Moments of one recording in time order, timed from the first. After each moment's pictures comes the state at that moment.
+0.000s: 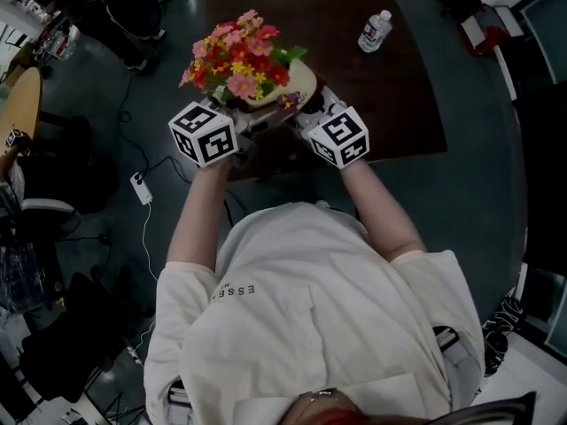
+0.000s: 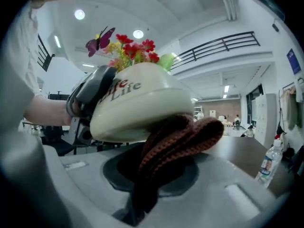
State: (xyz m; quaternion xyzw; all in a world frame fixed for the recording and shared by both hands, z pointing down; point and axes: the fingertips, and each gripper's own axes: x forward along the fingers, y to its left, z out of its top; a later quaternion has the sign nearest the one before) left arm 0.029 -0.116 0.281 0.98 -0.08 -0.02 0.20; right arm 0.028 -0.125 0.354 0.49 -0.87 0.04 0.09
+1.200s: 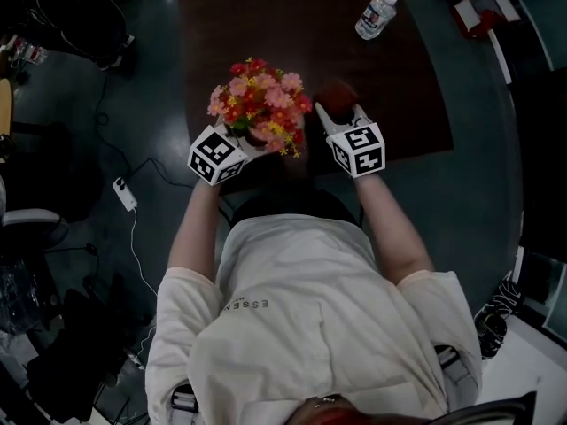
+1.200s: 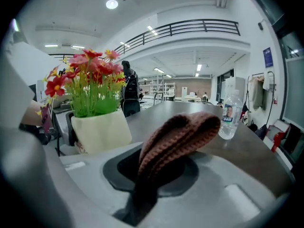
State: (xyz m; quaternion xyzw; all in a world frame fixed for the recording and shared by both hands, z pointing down) left arm 0.049 -0.099 0.477 0.99 0.00 0.13 0.08; right arm 0.144 -0.108 0.499 0.61 -0.75 0.17 0.20
